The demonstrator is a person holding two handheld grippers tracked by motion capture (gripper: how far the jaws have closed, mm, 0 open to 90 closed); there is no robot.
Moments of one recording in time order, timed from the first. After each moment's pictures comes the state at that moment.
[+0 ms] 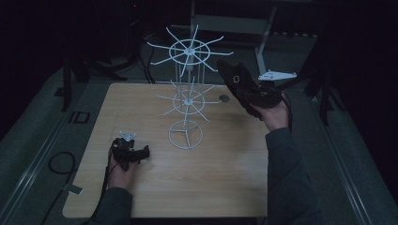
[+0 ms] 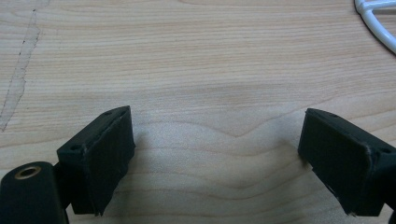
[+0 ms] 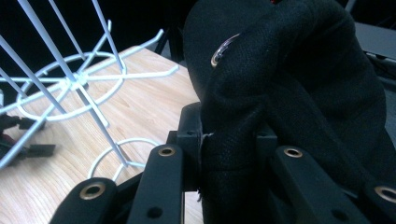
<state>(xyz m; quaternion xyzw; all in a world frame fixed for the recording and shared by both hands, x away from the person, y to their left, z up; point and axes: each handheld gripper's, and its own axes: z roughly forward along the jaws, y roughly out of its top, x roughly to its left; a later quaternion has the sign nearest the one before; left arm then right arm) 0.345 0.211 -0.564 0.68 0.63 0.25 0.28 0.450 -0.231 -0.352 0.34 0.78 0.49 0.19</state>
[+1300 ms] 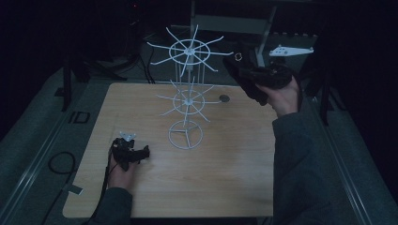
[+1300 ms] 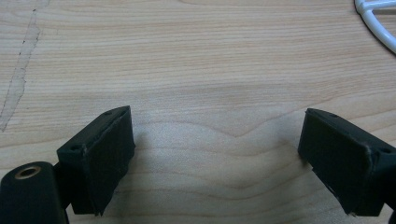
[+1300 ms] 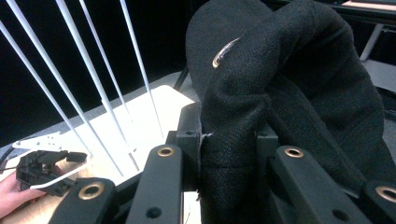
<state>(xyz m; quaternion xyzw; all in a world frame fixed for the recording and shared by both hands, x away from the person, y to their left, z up) 0.345 0.211 -0.564 0.68 0.63 0.25 0.28 0.447 -0.230 -0.277 0.30 0.77 0.54 0.17</state>
